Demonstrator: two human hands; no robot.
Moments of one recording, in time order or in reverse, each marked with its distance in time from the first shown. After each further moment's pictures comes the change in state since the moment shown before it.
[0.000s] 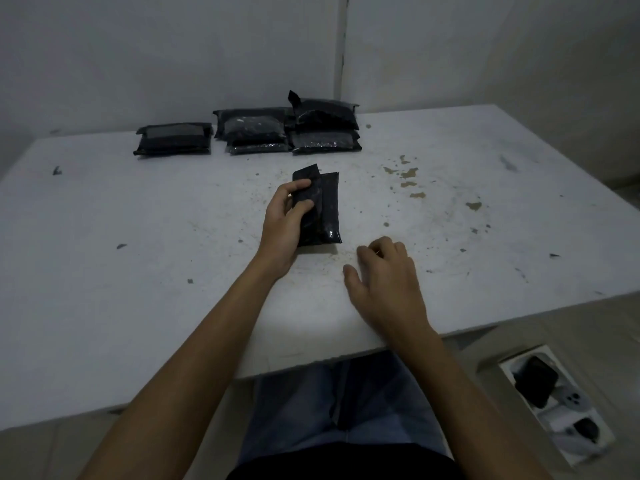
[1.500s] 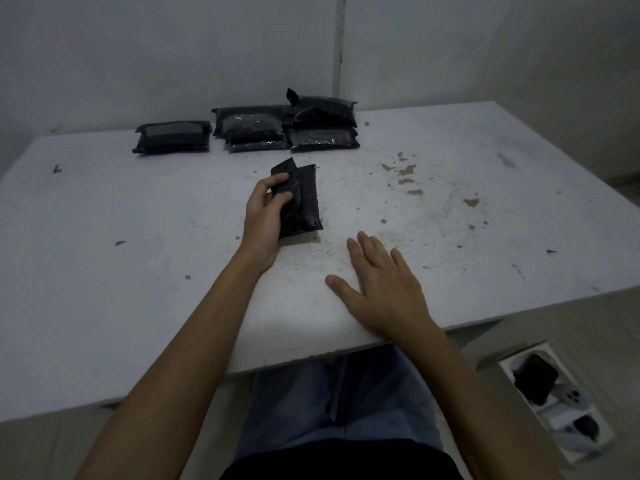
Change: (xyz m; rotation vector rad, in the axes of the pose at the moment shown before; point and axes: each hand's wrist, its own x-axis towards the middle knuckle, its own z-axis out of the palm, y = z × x) left_hand 0.008 0.004 -0.016 -0.054 0.098 -0.034; right_hand -0.004 0.002 -0.016 -0.101 -0.472 0.015
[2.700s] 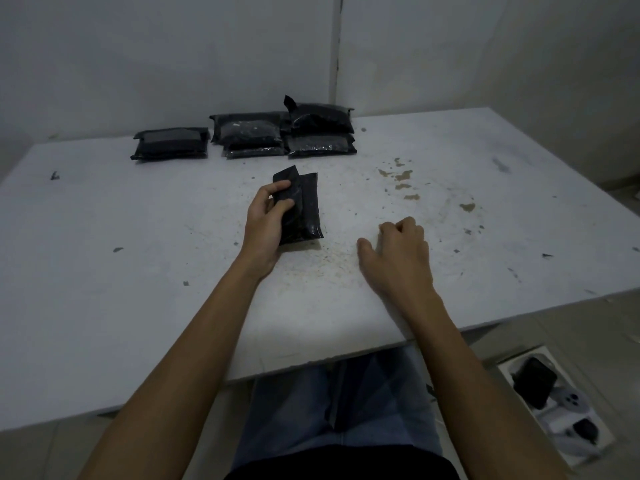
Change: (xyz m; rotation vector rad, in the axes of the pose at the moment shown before) left_hand -0.001 0.002 0.003 0.030 -0.014 -0.013; right_hand 0.042 0.016 -0.014 0.111 0.357 0.253
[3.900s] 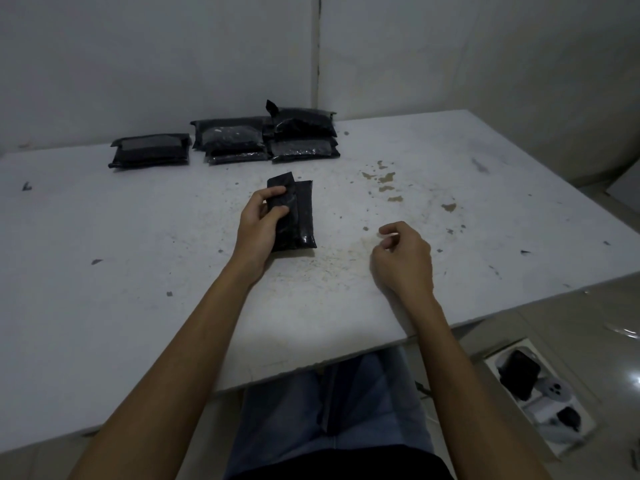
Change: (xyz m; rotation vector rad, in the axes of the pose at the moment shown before) left_hand -0.003 0.003 0.009 0.100 -0.058 0.024; right_hand 0.000 0.022 -0.012 0.483 0.075 0.213
